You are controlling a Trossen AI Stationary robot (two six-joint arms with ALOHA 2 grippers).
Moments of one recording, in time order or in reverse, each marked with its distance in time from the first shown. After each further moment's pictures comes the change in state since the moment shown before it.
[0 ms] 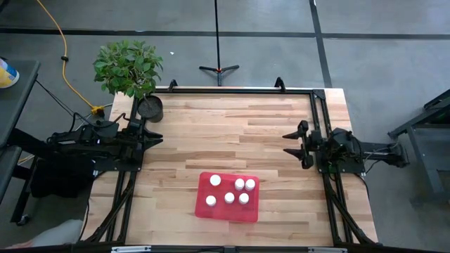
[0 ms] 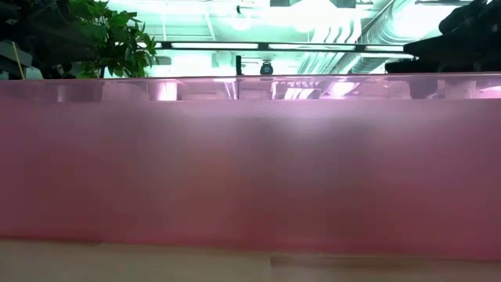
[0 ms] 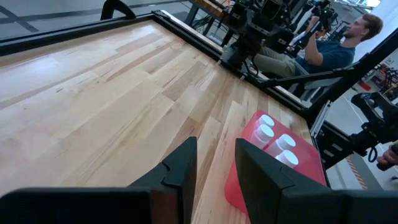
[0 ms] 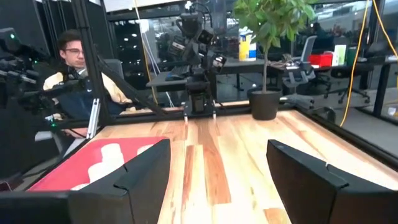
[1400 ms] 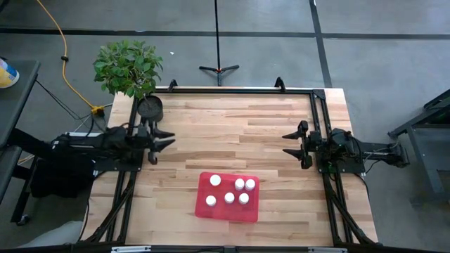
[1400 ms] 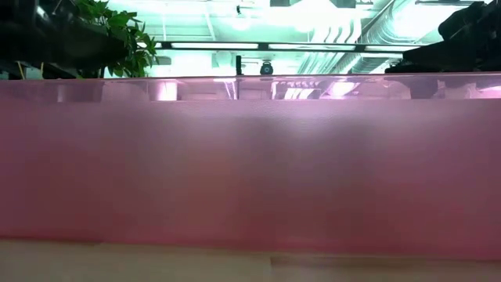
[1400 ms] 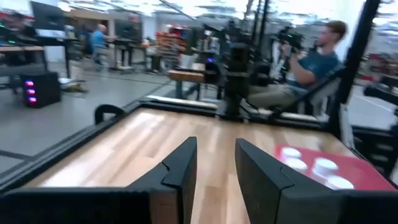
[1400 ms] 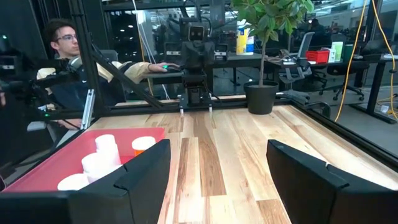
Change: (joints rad) left arm 0.000 -0.003 -0.322 0.655 -0.024 0.495; right arm 0.000 0.001 -0.001 -0.036 0.012 -0.031
